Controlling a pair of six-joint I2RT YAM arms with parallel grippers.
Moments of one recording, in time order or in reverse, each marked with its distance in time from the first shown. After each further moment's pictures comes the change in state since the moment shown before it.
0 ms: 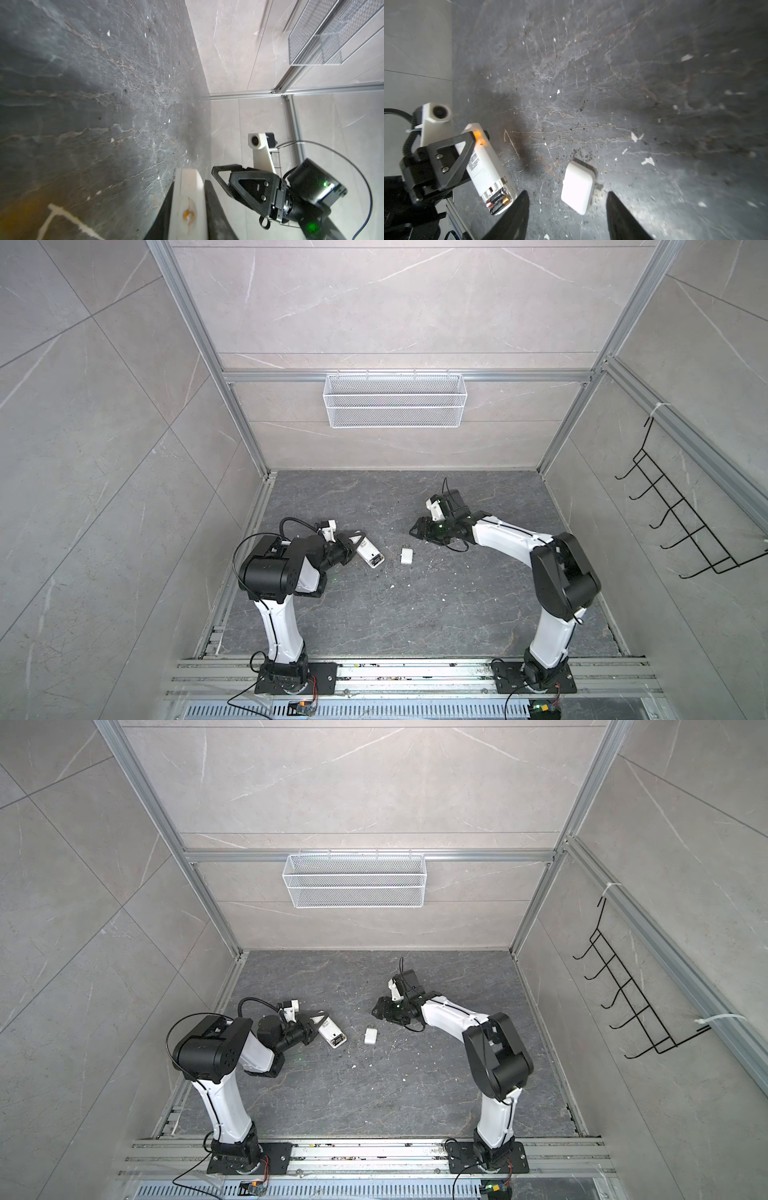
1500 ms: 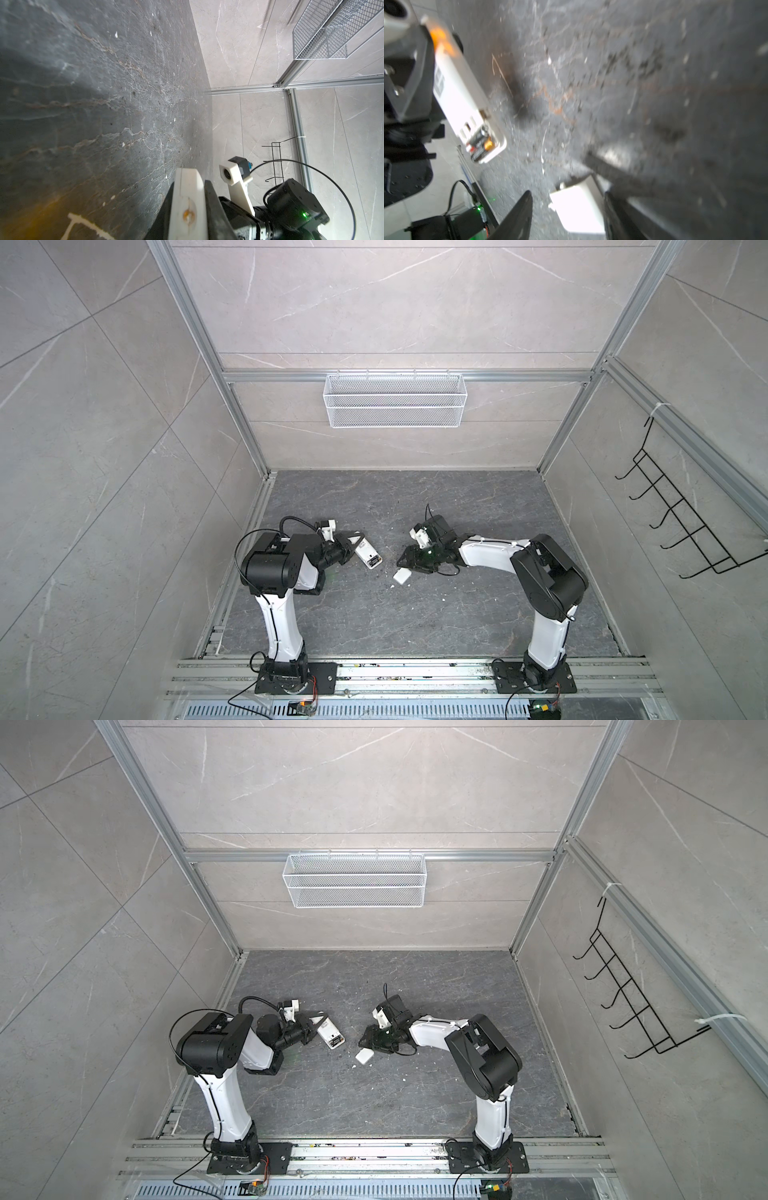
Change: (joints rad) left arm 0.032 0.053 0.040 0.024 0.065 -0.019; right arm 0.150 -0.058 -0.241 0.132 -0.076 0.044
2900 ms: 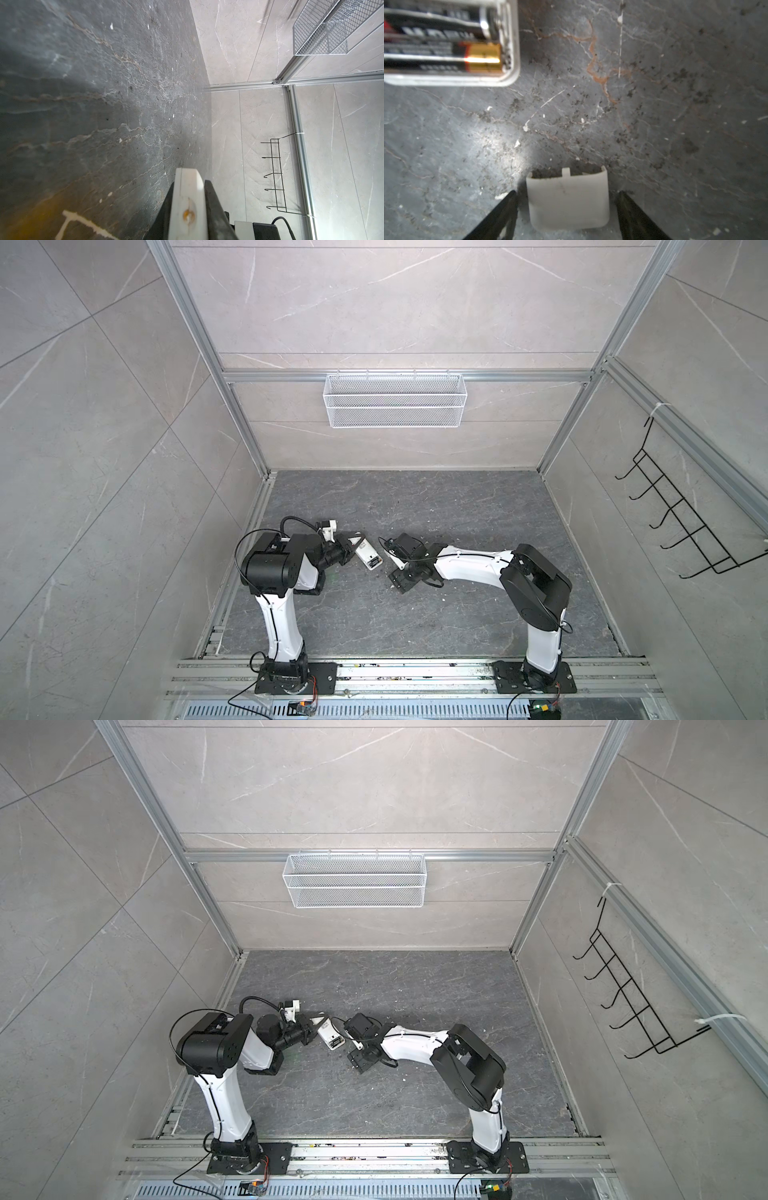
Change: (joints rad) left arm 0.000 0.002 0.000 0.000 0.023 0.000; right arm 0.245 0.064 0.150 -0.261 0.518 -0.522
